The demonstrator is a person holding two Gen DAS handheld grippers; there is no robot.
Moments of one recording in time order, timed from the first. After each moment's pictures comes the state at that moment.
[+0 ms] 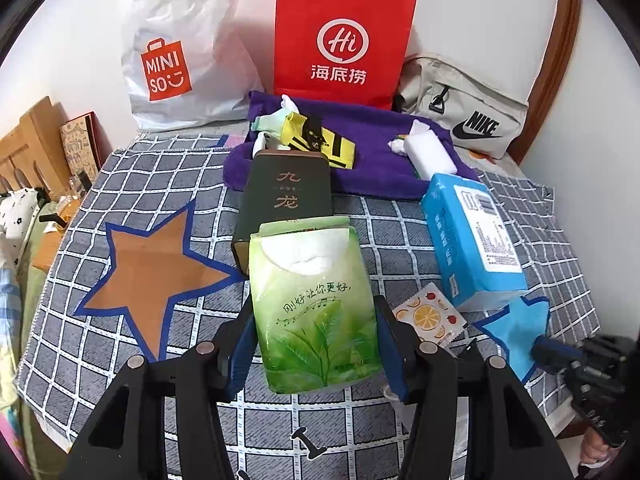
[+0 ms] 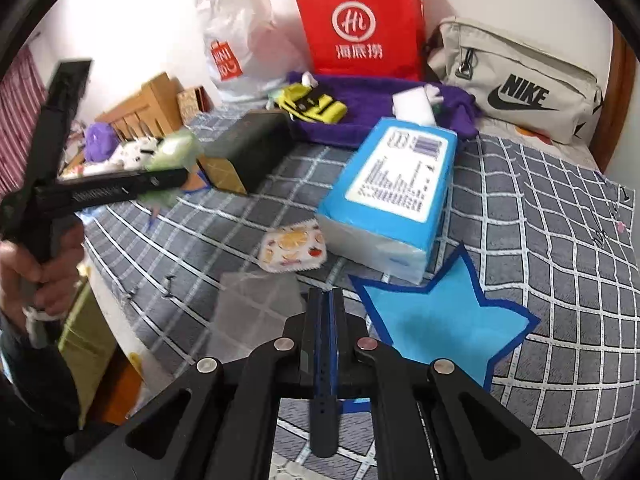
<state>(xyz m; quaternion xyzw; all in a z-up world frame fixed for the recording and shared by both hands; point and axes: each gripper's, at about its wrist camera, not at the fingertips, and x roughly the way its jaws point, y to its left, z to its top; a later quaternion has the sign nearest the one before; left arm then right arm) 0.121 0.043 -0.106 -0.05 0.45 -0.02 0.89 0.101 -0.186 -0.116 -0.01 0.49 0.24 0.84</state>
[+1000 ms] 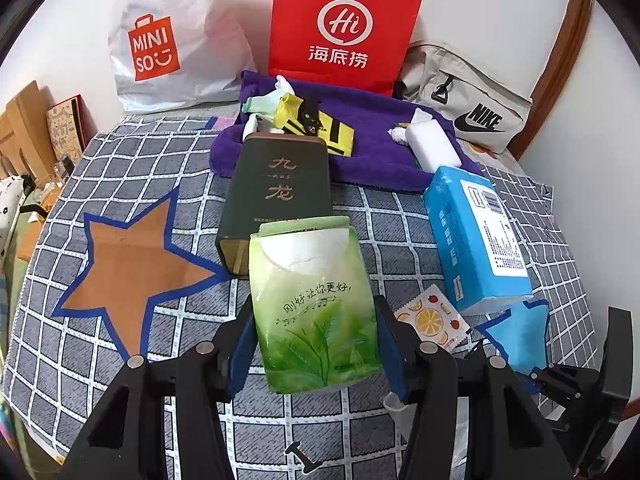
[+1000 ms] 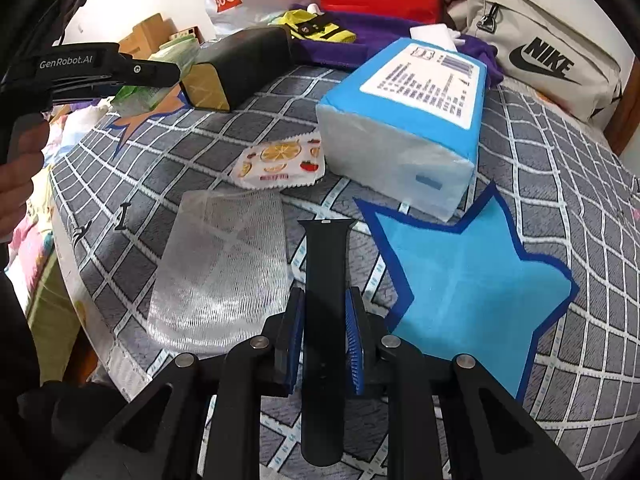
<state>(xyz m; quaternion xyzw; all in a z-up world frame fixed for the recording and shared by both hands) 0.142 0.045 -0.120 -0.07 0.47 -0.04 0.88 0.096 -0.167 -0.168 -0.08 0.53 0.22 0.82</state>
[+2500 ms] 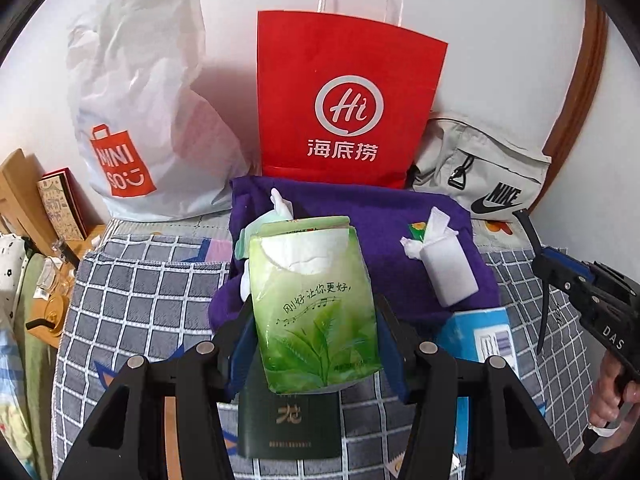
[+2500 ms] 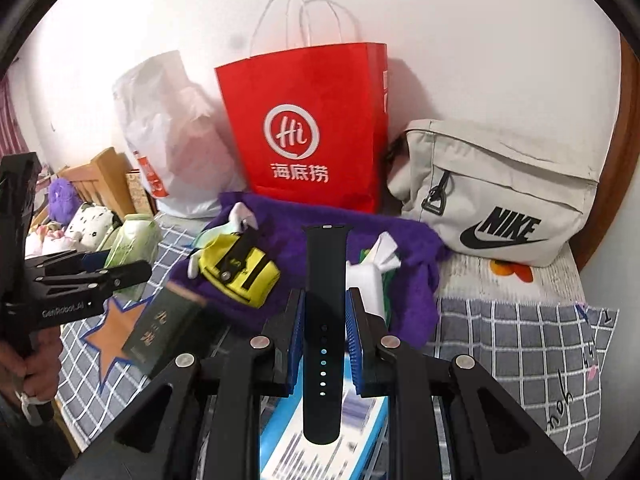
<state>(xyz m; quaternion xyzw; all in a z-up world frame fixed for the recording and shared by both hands) 0.277 0.051 -0.054 -0.04 0.43 -0.03 0.90 0.299 -0.172 -0.039 -0.01 0.41 0.17 0.90</state>
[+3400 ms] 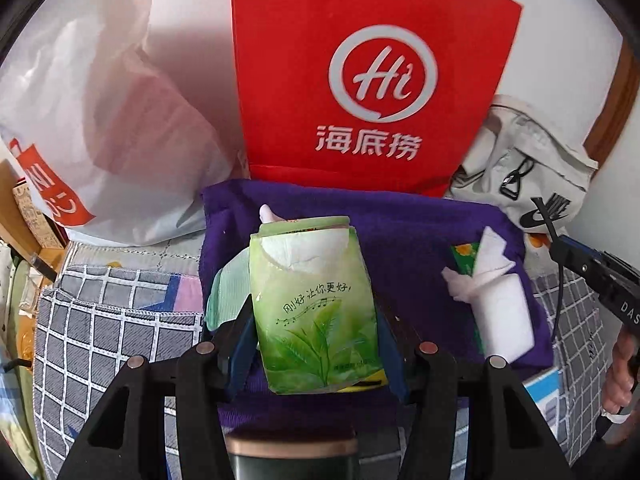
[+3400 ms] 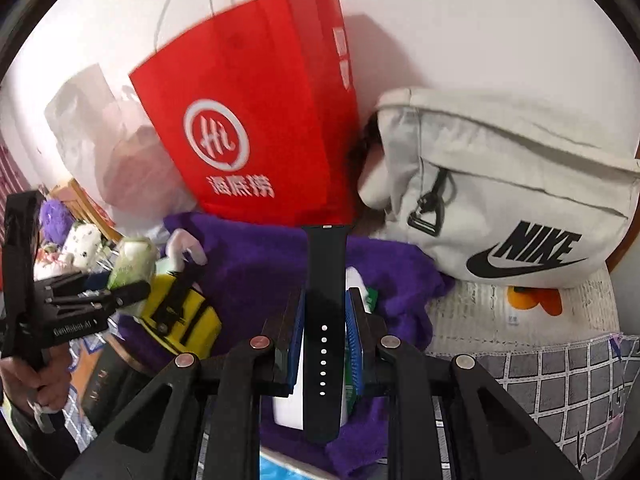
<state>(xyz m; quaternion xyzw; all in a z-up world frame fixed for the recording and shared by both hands) 0.380 0.048 -0.106 -0.03 0.47 -0.02 0.88 0.409 -0.202 -0.094 0.03 0.45 0.17 0.88</state>
